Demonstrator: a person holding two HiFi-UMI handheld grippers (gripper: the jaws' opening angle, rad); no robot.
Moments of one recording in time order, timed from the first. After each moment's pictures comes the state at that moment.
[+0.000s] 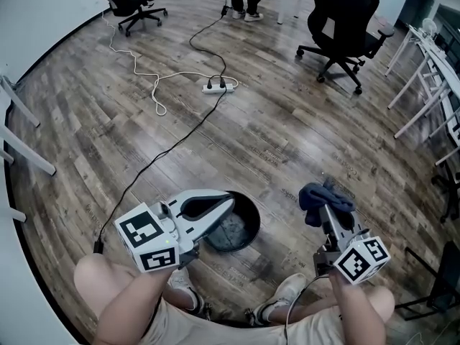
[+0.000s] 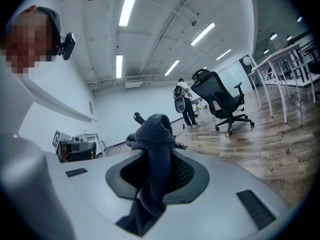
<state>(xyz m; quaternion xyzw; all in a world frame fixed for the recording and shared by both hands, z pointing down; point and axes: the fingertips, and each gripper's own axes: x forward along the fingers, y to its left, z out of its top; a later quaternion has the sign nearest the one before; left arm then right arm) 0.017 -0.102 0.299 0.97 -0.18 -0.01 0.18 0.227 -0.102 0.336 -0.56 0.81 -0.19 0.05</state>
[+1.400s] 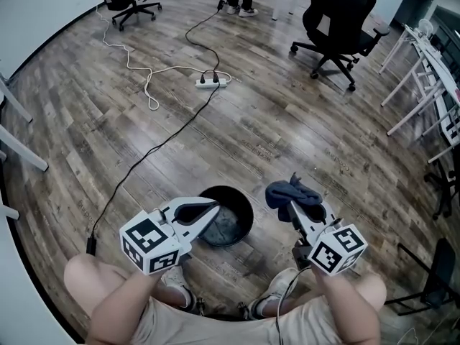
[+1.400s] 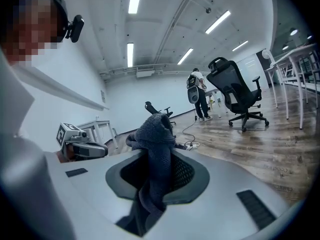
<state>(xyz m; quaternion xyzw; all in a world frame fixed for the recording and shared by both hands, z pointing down) 0.005 -0.093 0.364 0.96 -0.21 0.10 0.16 0.166 -0.110 0.359 -0.49 0.85 -0.17 -0.02</state>
